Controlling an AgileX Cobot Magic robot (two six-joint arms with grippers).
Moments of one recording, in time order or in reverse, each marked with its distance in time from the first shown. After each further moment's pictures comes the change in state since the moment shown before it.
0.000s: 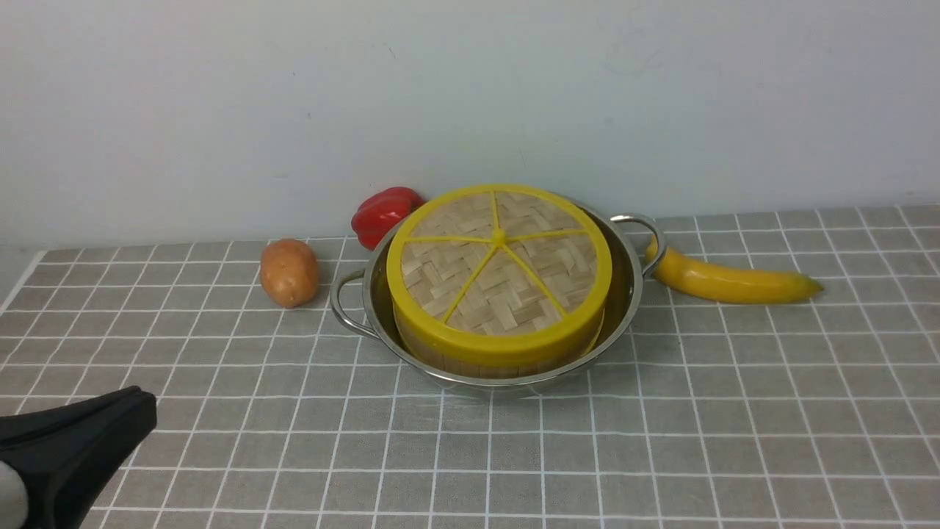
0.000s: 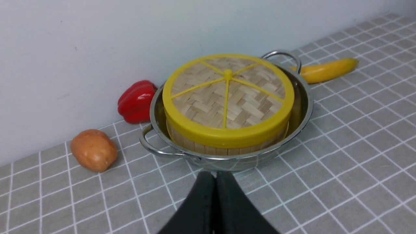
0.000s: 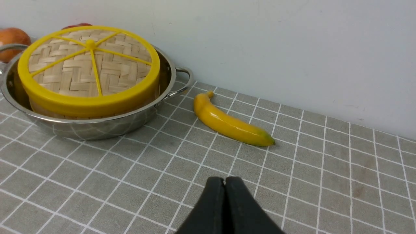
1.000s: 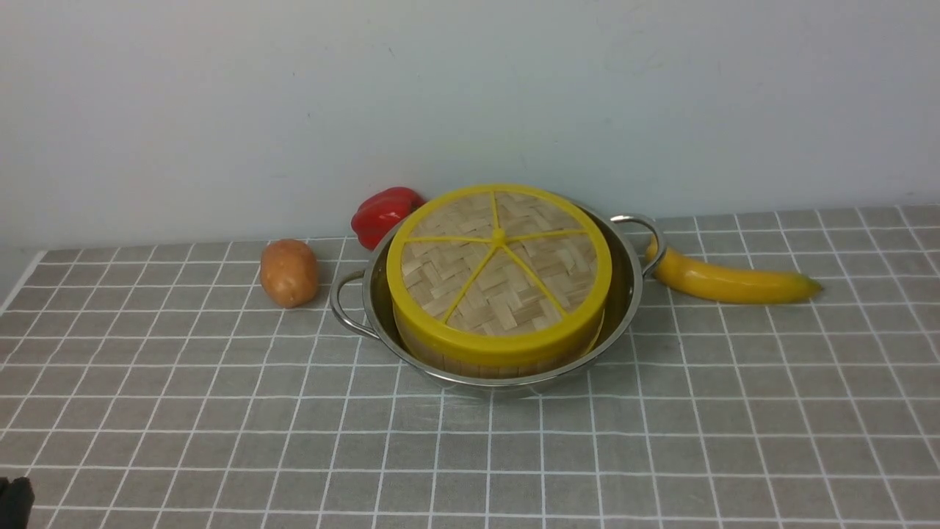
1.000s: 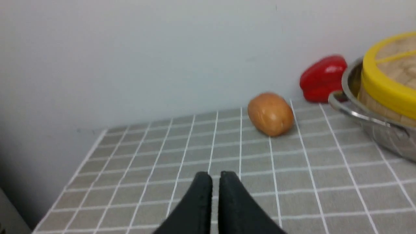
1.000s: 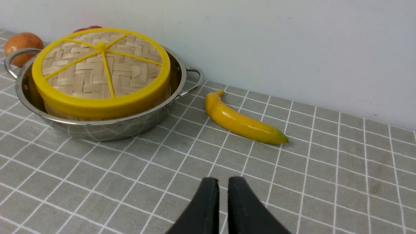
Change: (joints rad) right arm 0.000 0.000 0.000 0.060 -0.001 0.000; left arm 0.578 -0.345 0.532 0.121 -0.411 -0.022
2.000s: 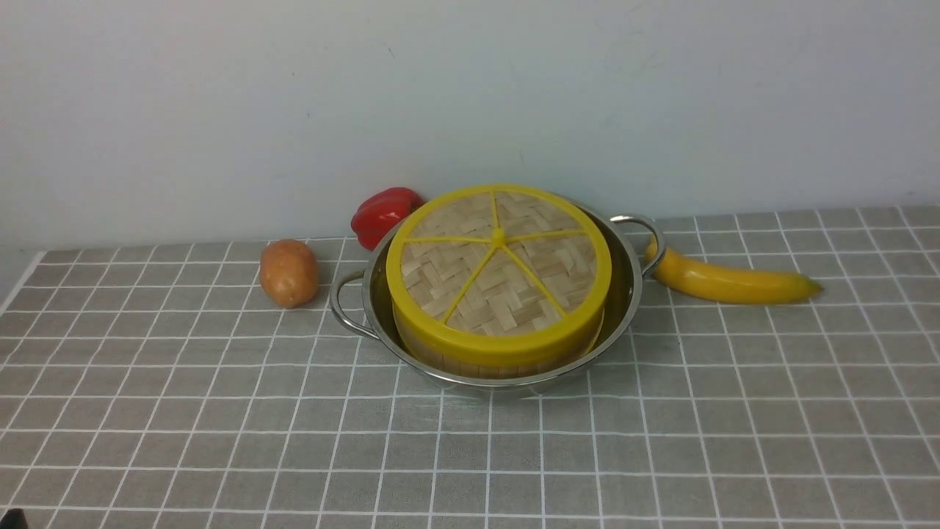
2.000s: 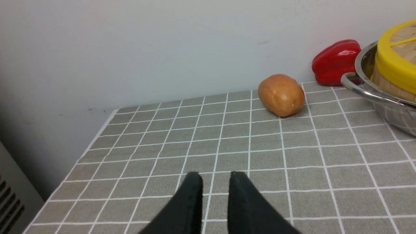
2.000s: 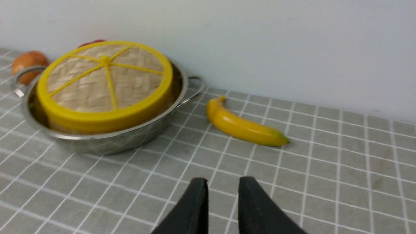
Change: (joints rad) right arm -0.106 -0.063 0.025 0.045 -0.018 0.001; left arm 0.000 -0.081 0.001 0.002 0.154 -0.005
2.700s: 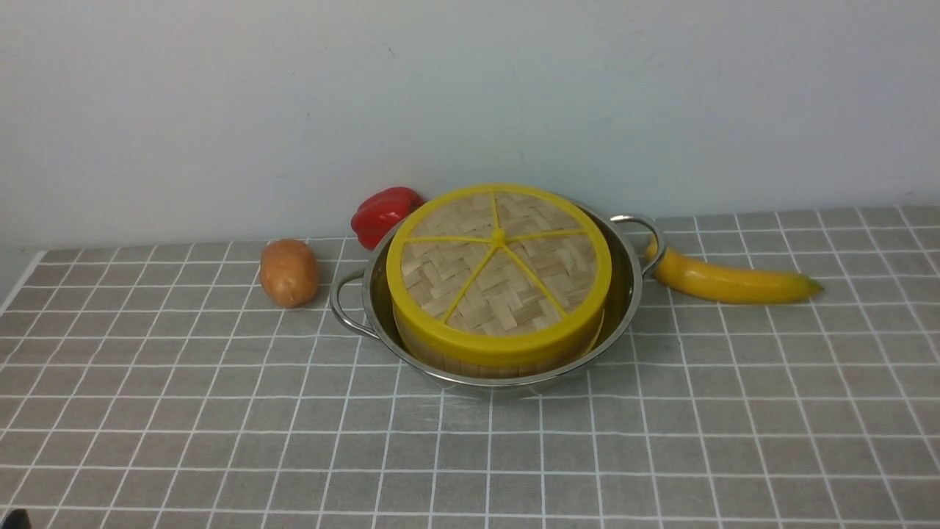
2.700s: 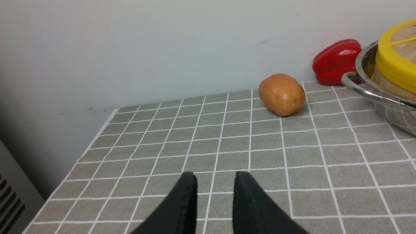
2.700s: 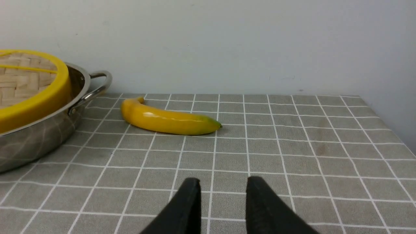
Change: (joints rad) right arm -0.273 -0.175 0.501 0.001 -0.454 0.022; left arm 0.000 0.000 0.000 0.000 0.003 0.000
